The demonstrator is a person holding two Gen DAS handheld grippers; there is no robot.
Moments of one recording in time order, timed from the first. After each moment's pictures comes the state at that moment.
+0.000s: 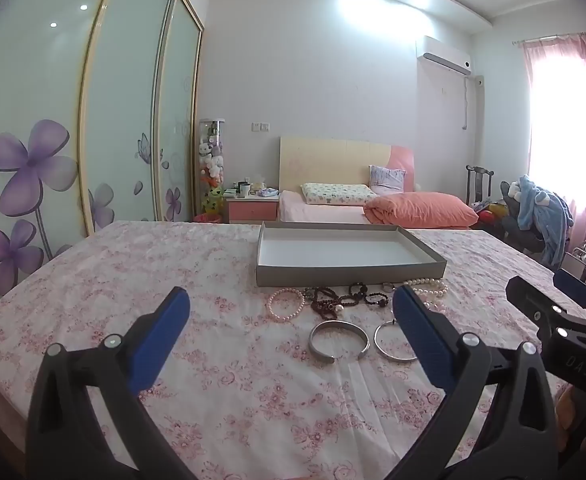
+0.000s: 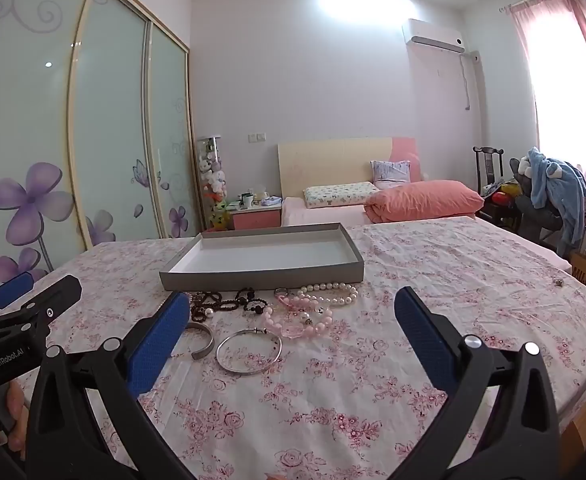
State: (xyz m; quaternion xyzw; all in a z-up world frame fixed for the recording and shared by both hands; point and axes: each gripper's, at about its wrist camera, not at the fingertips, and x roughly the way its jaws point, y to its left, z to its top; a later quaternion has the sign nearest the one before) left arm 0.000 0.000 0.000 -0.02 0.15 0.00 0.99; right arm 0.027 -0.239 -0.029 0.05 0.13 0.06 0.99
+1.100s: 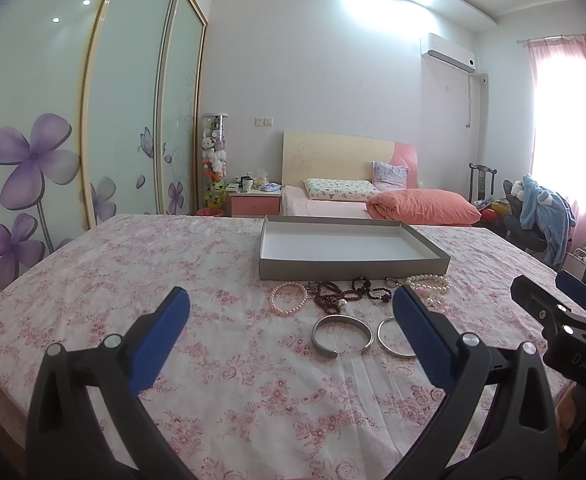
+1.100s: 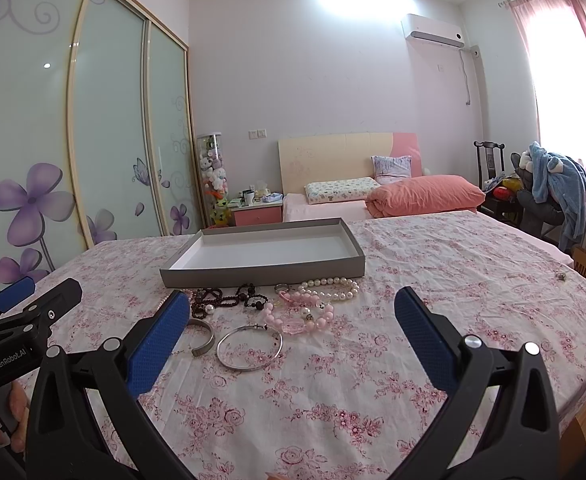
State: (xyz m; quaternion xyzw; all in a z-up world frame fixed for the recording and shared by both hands) left arm 0.000 0.000 0.000 -0.02 0.16 0.00 0.99; right arm 0.029 -0.239 -0.031 0.06 0.14 0.06 0.99
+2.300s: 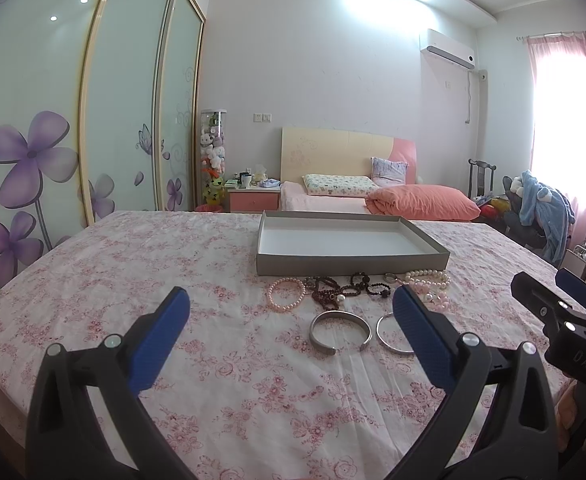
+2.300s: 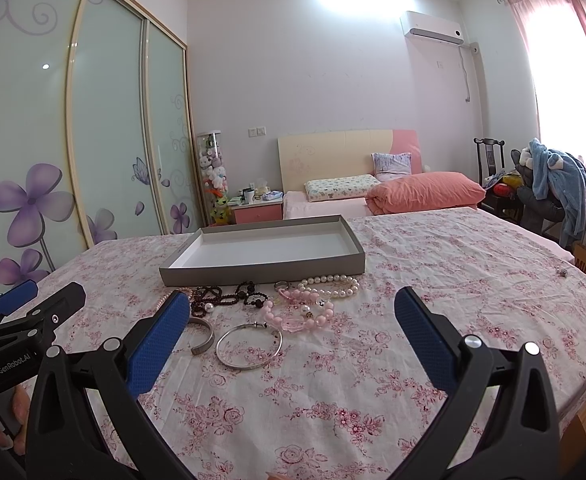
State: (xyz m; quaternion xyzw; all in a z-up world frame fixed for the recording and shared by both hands) left arm -0.001 0.006 -0.013 -0.02 0.16 0.00 0.99; right arm 0.029 -0.240 -0.032 0.06 0.14 0.06 0.99
